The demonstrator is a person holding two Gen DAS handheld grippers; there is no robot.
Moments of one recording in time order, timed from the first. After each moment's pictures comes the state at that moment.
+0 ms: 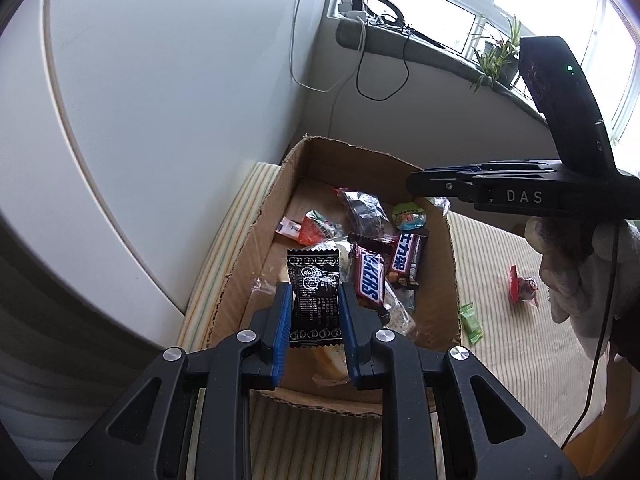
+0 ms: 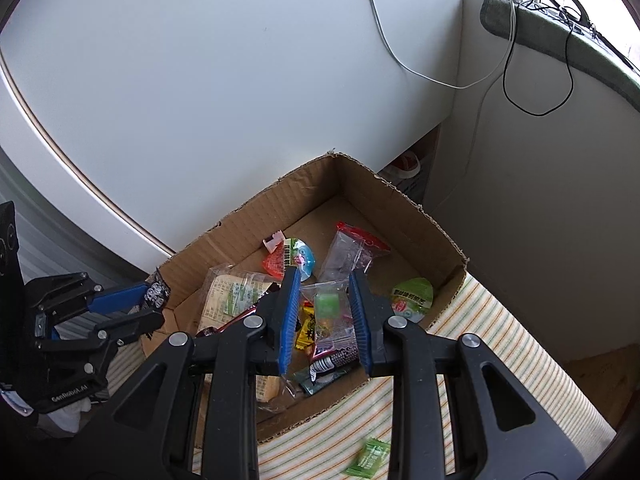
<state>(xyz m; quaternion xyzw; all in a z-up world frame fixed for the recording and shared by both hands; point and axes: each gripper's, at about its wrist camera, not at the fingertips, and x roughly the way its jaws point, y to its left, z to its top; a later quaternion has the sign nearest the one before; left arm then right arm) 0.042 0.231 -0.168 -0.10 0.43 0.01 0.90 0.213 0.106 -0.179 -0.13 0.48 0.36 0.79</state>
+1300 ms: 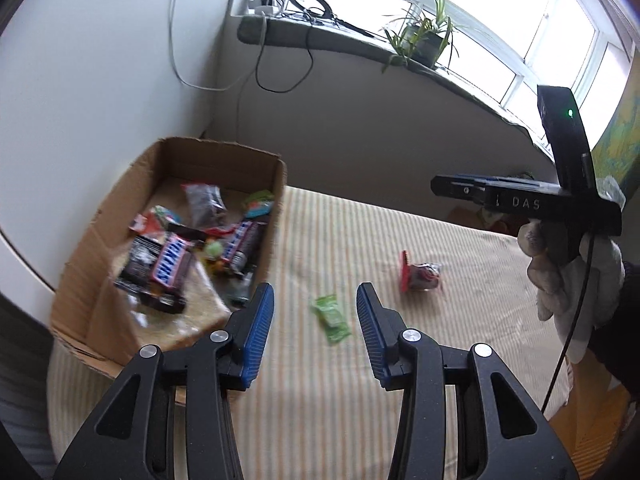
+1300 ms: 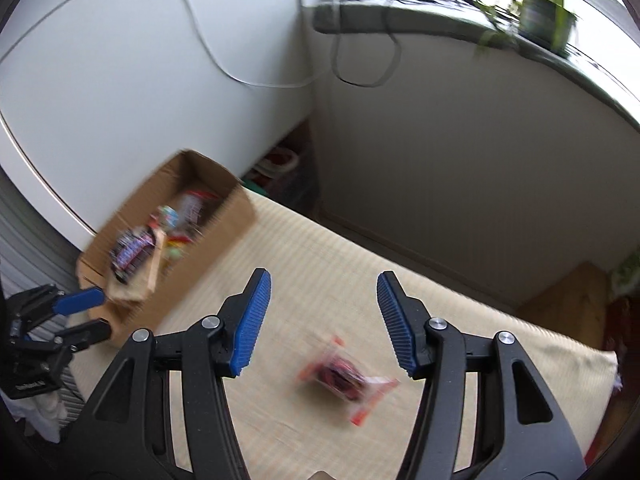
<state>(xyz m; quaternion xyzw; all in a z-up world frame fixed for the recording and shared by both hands) 0.047 0.103 -0.159 -0.11 0.41 -0.08 0.90 0.200 -0.099 -0.144 -0.09 0.46 0.21 0.86</state>
